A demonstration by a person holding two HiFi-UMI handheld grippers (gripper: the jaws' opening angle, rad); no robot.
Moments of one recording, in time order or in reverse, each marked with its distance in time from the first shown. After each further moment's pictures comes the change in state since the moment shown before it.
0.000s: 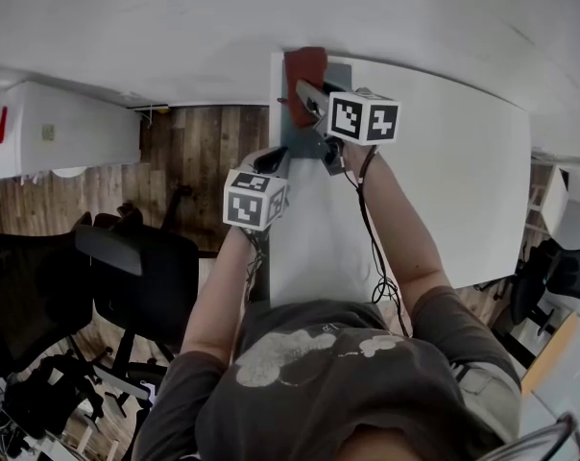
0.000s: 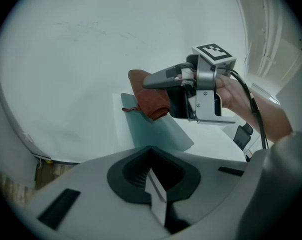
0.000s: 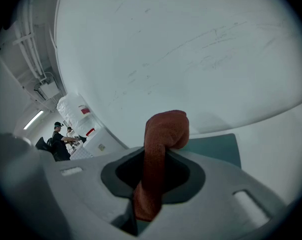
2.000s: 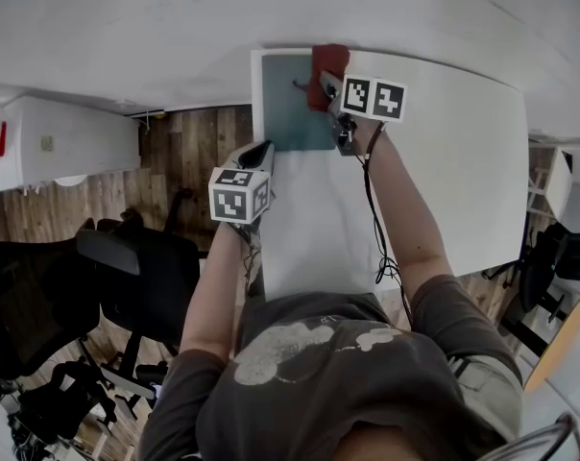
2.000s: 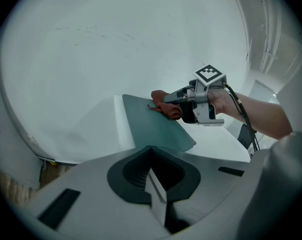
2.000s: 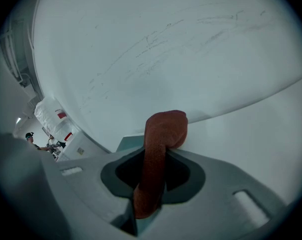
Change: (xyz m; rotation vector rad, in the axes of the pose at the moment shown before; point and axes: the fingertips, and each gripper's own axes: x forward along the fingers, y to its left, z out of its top) left arm 0.001 0.001 -0.001 0.005 -0.007 0.045; right arm -0.036 -0.106 -0.009 0.105 0.025 -0.219
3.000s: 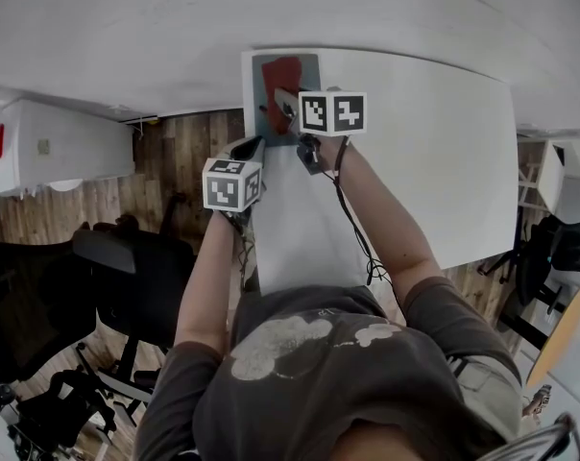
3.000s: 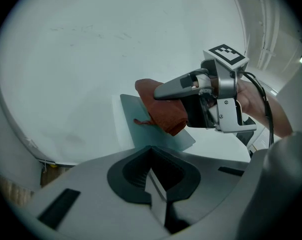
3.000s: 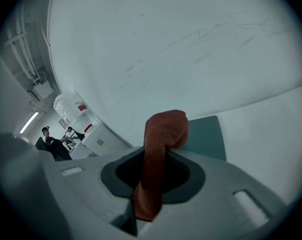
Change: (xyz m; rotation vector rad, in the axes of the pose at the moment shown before) left arm -0.002 -0.004 0.000 0.031 0.019 -0.015; right arm -0.018 0.095 -0.033 -0.069 0.043 0.156
